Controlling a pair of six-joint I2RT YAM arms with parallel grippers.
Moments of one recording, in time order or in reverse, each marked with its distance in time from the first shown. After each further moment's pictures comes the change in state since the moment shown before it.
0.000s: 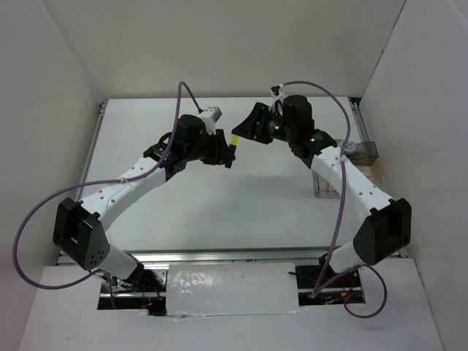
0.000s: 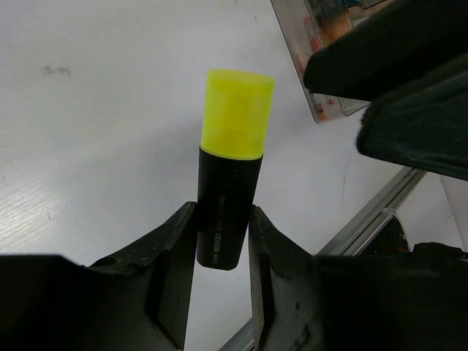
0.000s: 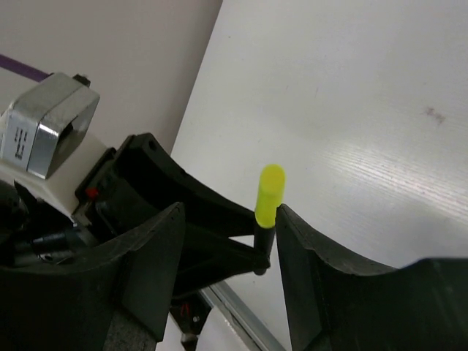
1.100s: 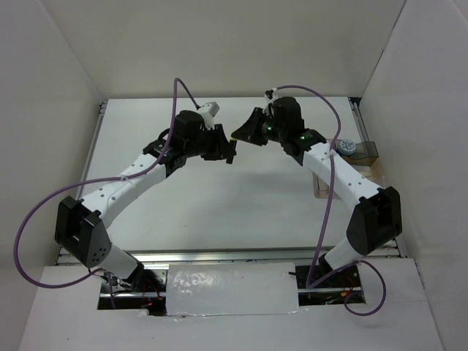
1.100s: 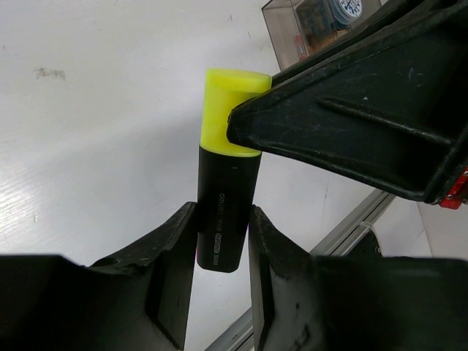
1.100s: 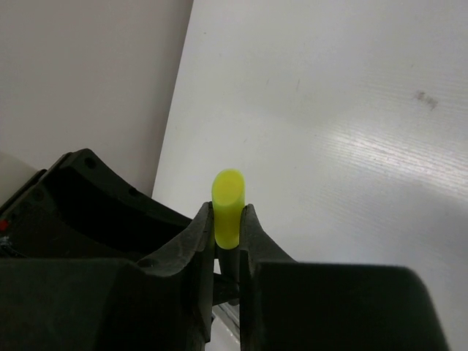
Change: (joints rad) left arm 0.003 0.024 0.044 -0.008 0.004 -0.079; right arm 0.031 0.105 0.027 0.006 0.061 0.053
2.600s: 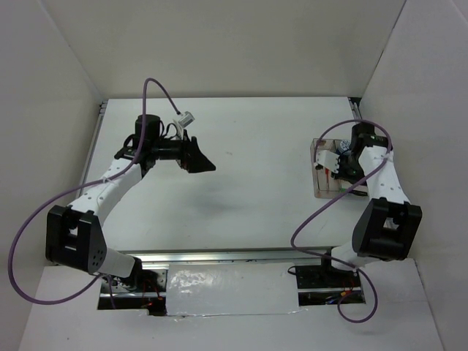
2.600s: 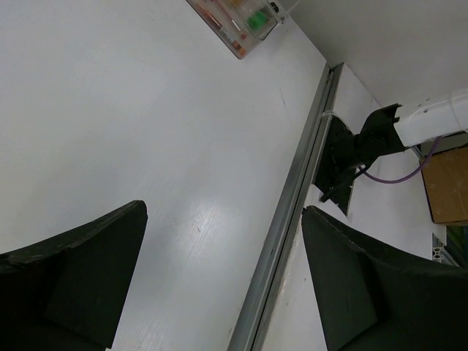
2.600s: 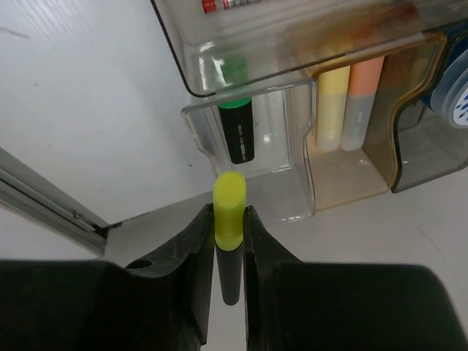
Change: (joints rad) left arm 0.331 -0.080 -0.222 0.108 0.753 0.377; right arm -0.686 -0.100 -0.125 -0.901 0.372 -2.255
